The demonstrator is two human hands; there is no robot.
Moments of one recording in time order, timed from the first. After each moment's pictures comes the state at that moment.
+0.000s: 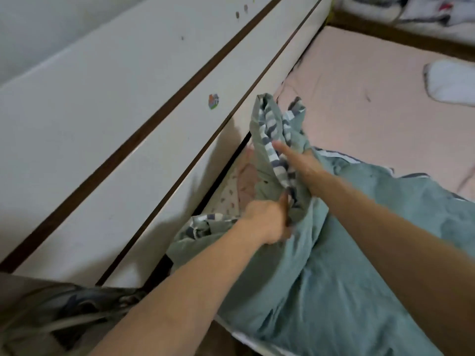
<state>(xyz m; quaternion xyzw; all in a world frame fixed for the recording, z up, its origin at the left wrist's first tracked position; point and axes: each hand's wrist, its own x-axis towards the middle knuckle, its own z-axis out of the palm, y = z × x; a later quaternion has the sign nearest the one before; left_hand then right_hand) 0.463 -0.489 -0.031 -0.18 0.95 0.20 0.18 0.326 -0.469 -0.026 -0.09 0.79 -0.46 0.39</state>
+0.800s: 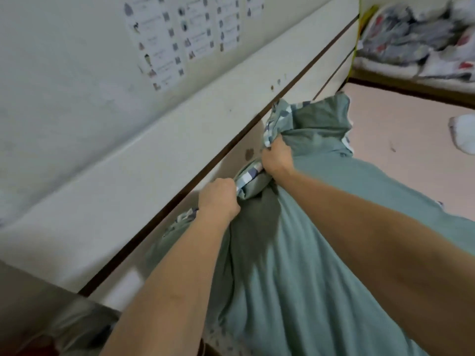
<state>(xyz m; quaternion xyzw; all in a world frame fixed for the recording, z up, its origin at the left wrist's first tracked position) 0.507 -0.617 0.079 -0.43 0.90 0.05 0.08 0.359 -0.600 0.075 -0.27 0.83 -0.45 0.21</state>
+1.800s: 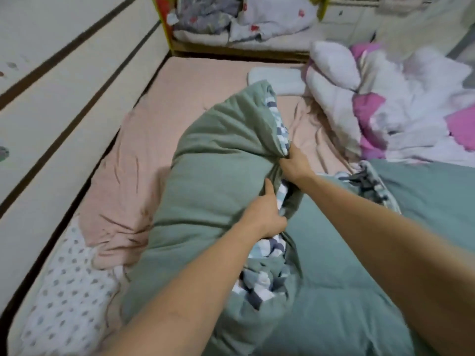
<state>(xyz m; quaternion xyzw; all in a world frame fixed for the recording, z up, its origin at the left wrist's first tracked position) 0.235 -0.071 0.032 -0.12 0.93 0.33 0.15 0.103 -0.006 0.026 -0.09 0.90 -0.41 0.14</state>
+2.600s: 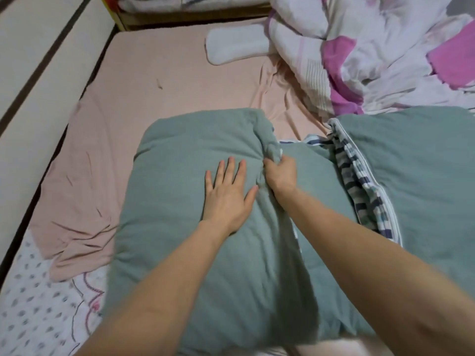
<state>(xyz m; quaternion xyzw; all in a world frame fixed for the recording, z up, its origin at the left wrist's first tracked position) 0.191 0.008 -0.057 -0.08 0.99 0.10 0.05 0.094 0.111 -0.075 0.14 0.82 -0.55 0.09</state>
